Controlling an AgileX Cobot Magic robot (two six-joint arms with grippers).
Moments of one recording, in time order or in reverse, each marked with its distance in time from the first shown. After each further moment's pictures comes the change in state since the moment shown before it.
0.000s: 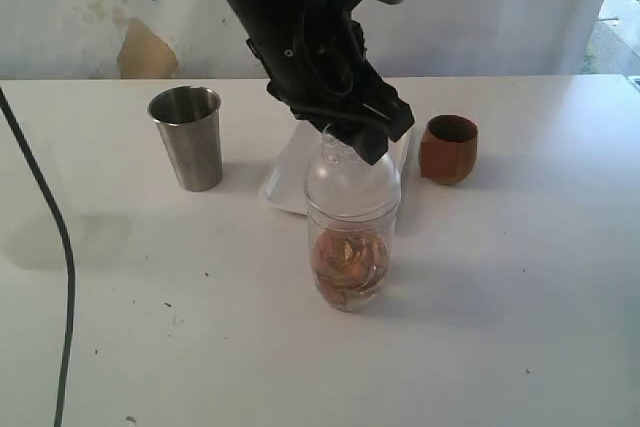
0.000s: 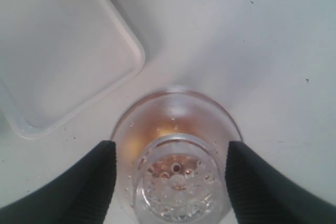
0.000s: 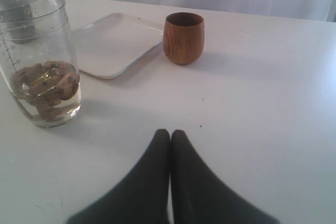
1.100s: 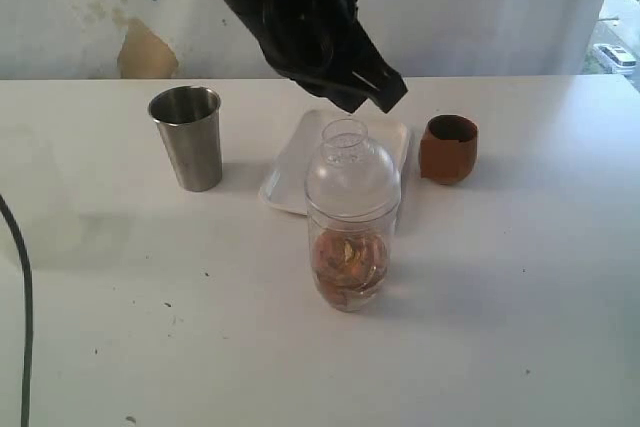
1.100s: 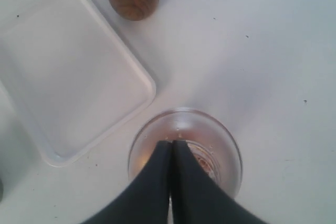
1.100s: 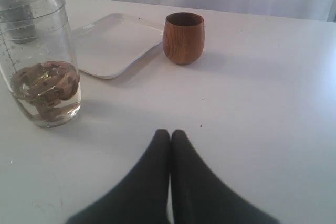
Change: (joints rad) left arm 0.000 -0.097 0.058 0.010 -0.099 0.067; right arm 0.000 0.000 0.000 0.000 0.000 0.000
